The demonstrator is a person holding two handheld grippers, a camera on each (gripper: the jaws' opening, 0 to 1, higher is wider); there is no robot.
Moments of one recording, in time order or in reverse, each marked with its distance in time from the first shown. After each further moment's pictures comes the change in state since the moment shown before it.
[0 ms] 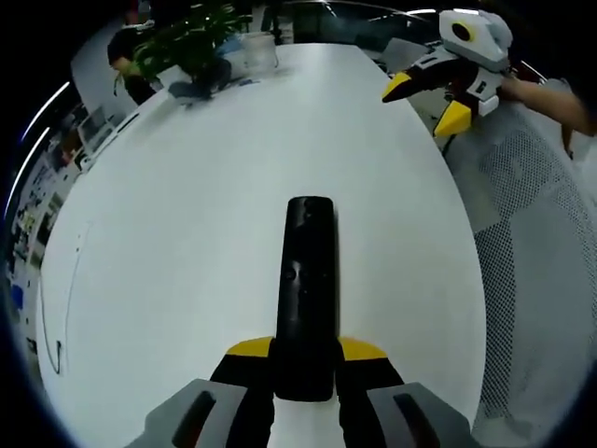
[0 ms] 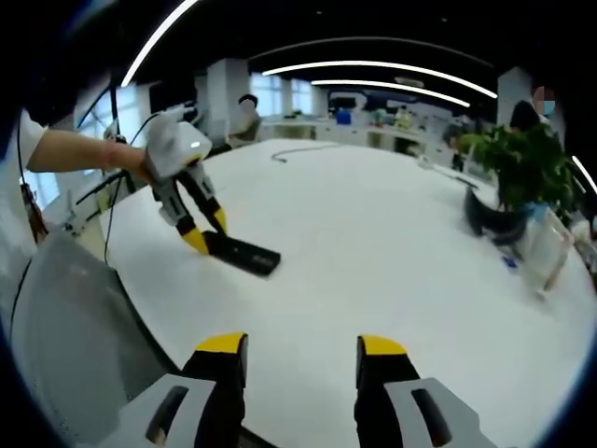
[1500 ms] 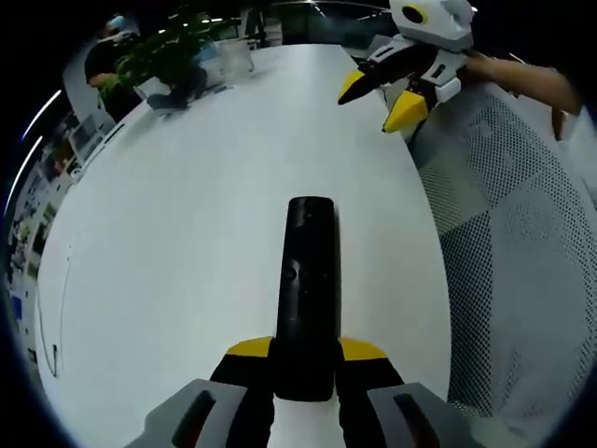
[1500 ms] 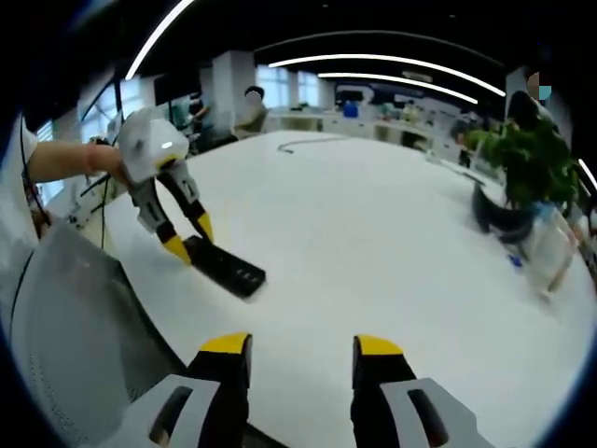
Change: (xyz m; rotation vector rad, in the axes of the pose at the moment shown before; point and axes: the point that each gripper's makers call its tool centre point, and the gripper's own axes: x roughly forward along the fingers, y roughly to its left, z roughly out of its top) left arm -0.001 -0.047 -0.001 0.036 -0.001 -0.025; right arm 0.003 0.005 -0.007 -0.018 0.041 0.025
